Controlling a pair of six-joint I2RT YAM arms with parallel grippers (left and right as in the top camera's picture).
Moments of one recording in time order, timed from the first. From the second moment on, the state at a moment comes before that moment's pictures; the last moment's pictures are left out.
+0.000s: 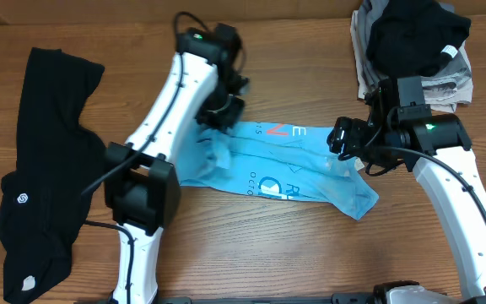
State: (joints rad) left arm -0.40 2.23 2.13 -1.50 0.11 0.07; right arm 0.13 1.42 1.25 -1.04 -0.20 0.38
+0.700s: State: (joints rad) left arm -0.50 2.23 2.14 -1.40 0.16 0.01; right arm 0.10 1.42 1.25 -1.05 -0.20 0.38
